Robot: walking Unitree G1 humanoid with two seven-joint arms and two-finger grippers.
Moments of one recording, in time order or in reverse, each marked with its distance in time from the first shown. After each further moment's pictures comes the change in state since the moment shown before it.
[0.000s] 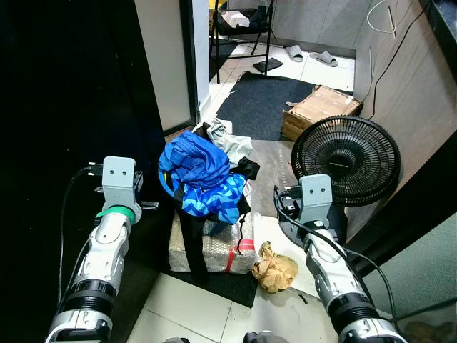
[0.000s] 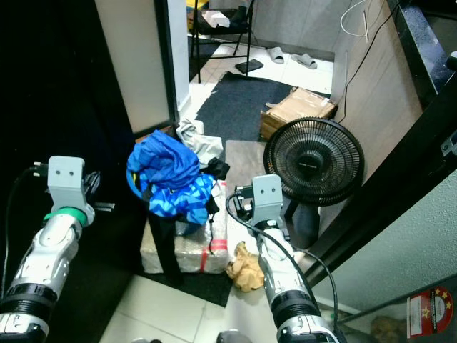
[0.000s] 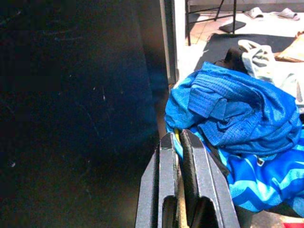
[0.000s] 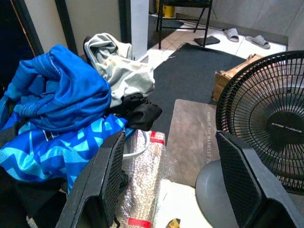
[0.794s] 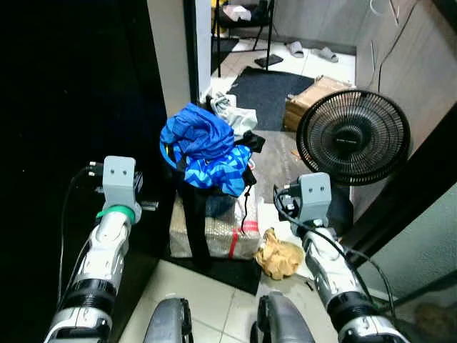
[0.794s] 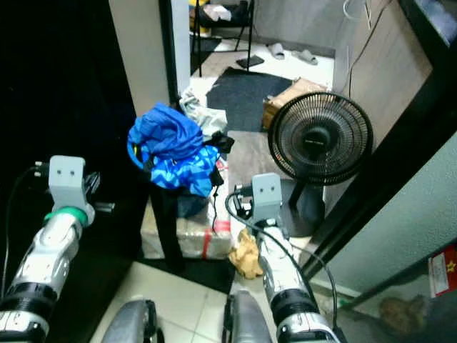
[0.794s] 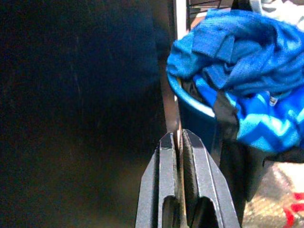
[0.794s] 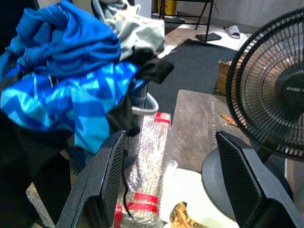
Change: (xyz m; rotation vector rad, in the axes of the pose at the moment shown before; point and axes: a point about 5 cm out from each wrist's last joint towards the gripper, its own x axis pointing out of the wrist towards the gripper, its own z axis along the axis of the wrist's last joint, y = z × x) left arm 0.002 0.001 -0.002 0.002 0.014 -0.001; right arm 0.001 0.001 0.000 0.000 0.005 0.002
